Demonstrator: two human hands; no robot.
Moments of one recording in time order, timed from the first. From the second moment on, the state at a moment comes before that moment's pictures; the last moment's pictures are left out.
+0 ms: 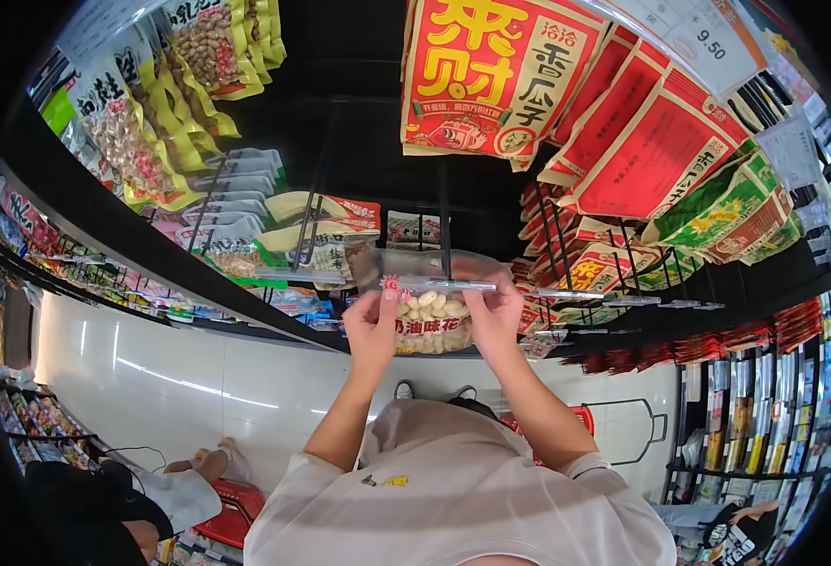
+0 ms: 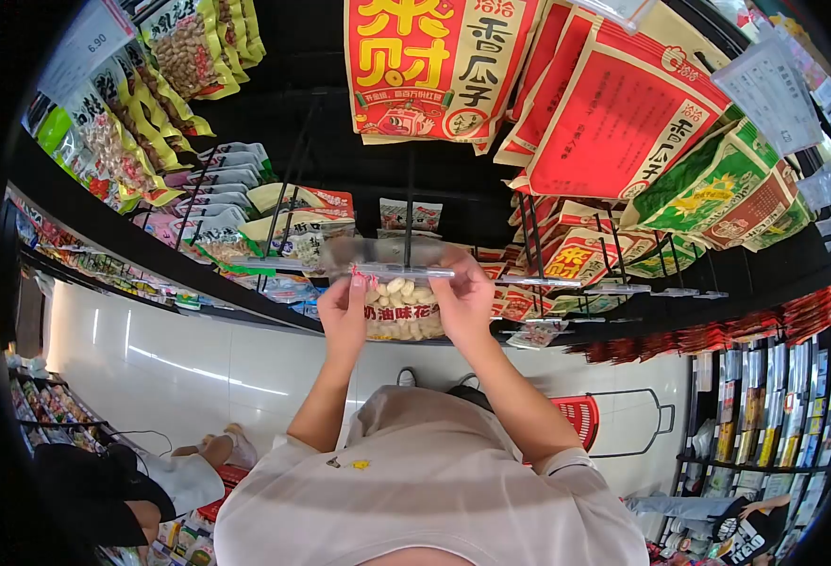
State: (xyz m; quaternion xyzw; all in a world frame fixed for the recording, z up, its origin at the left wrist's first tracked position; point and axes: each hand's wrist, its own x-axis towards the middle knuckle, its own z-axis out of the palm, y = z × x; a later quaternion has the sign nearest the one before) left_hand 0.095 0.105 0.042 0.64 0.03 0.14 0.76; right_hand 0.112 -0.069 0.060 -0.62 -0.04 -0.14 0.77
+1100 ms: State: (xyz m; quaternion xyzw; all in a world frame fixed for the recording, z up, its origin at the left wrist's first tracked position) left_hand 0.156 0.081 0.004 0.68 0.07 0.20 0.71; right_hand -0.074 -0.196 -0.159 -0.87 0.10 0.17 0.45
